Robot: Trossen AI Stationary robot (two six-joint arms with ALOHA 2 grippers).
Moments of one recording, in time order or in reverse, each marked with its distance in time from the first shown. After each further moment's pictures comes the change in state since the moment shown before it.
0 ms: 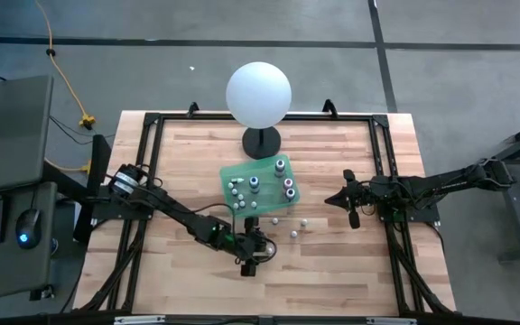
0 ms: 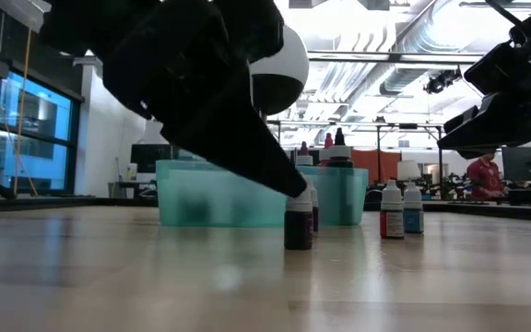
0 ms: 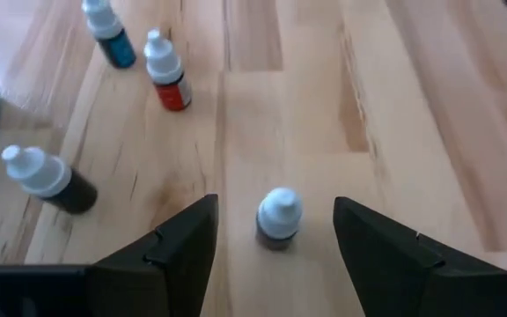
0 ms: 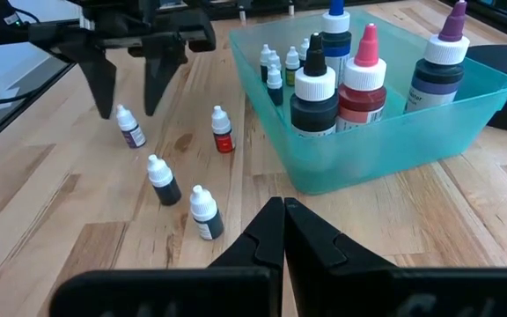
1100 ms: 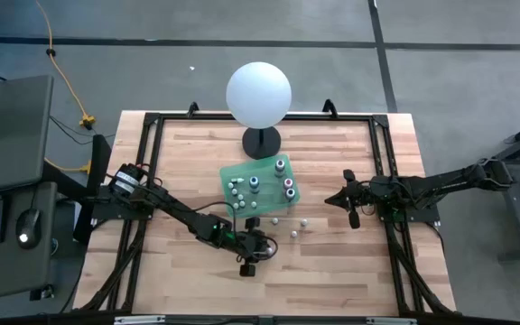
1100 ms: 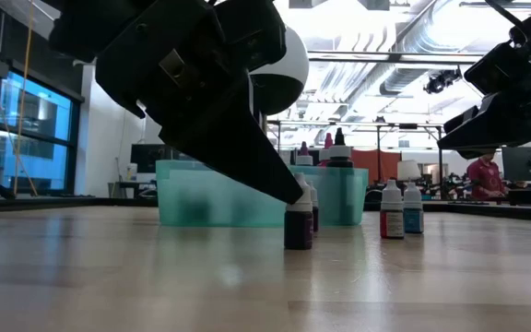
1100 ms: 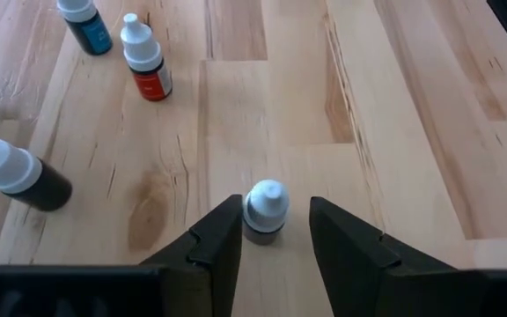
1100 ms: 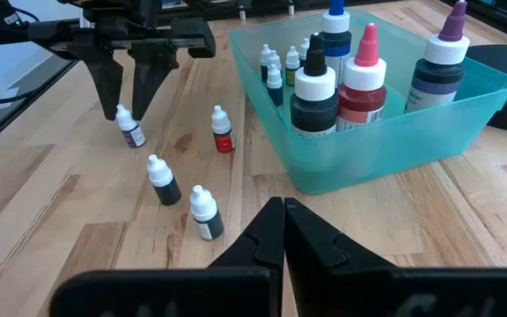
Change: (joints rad) left arm 0.013 0.000 -0.001 0.000 0.076 -0.004; right arm 0.000 0.000 0.000 0.000 0.000 0.000
